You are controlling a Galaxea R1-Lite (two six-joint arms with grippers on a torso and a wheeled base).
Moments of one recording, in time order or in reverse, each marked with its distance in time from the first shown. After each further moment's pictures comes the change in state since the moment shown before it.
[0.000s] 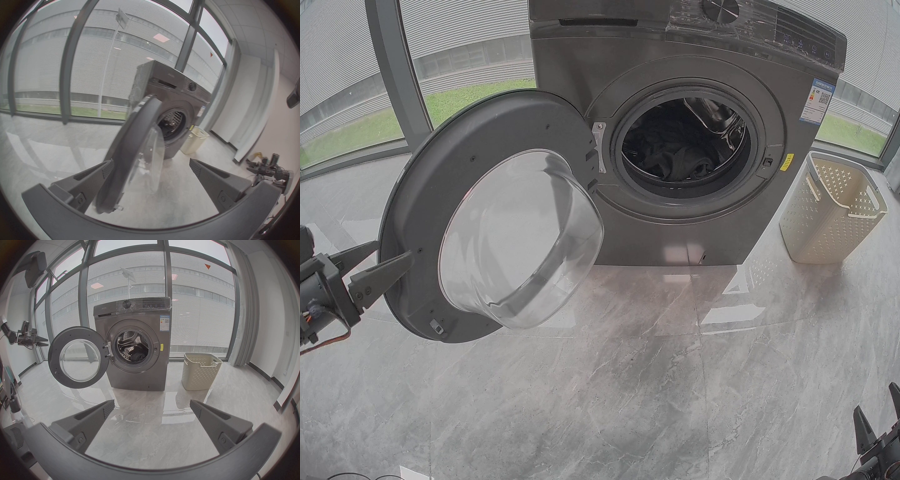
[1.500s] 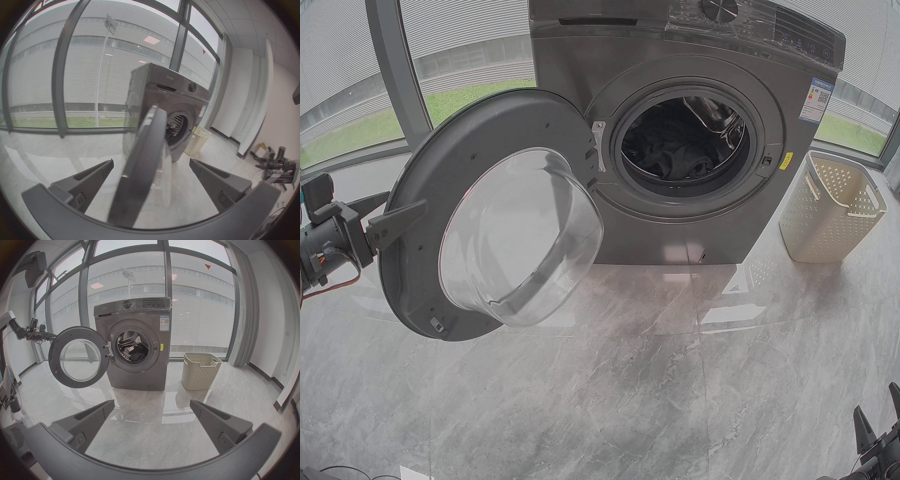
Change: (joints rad) left arm 0.024 0.184 -0.201 -0.027 -0.044 0.090; right arm 0.000 0.001 0.000 -0.001 0.000 -0.001
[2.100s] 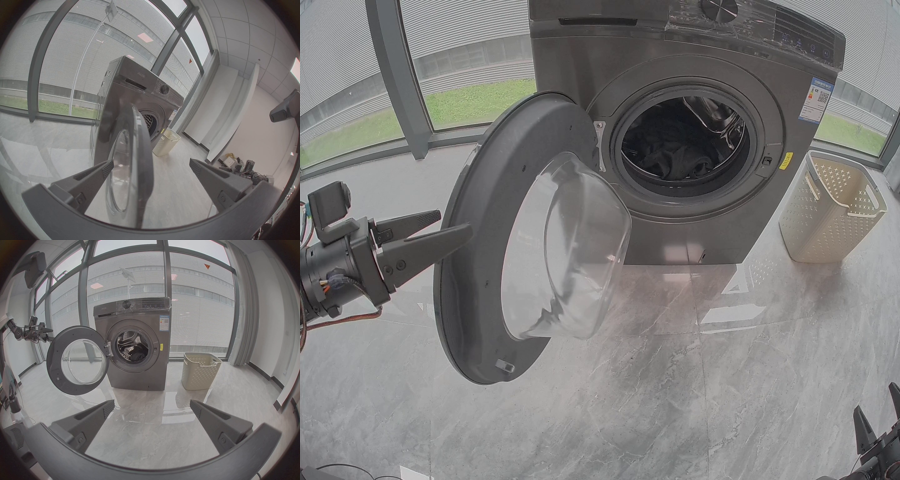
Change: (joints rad) left arm -0.278 -0.054 0.049 0.002 -0.032 -0.166; right arm 0.000 0.000 0.000 0.000 -0.001 0.003
